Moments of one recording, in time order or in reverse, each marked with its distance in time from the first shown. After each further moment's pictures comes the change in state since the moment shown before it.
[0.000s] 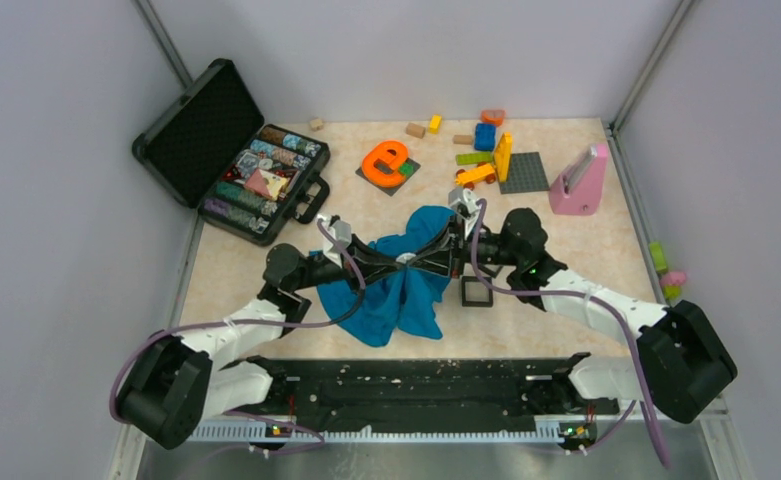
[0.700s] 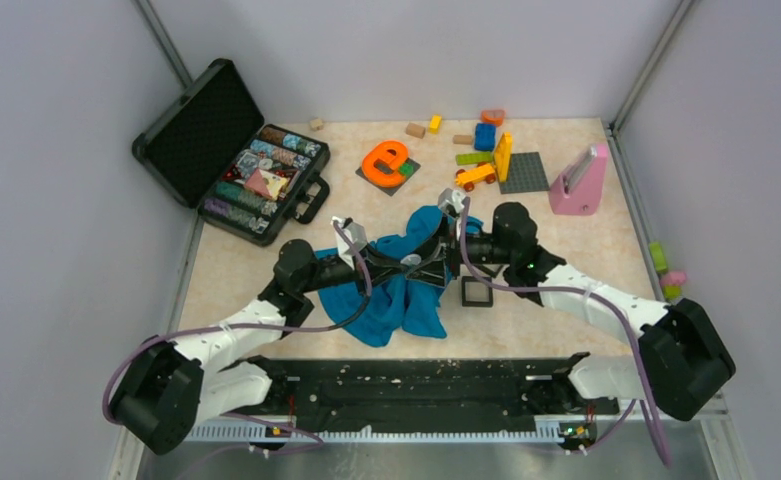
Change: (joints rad) left arm -0.057 -0.046 0.034 -0.278 -0.123 0.170; right arm 0.008 0.030 0.066 -0.220 0.014 -0.066
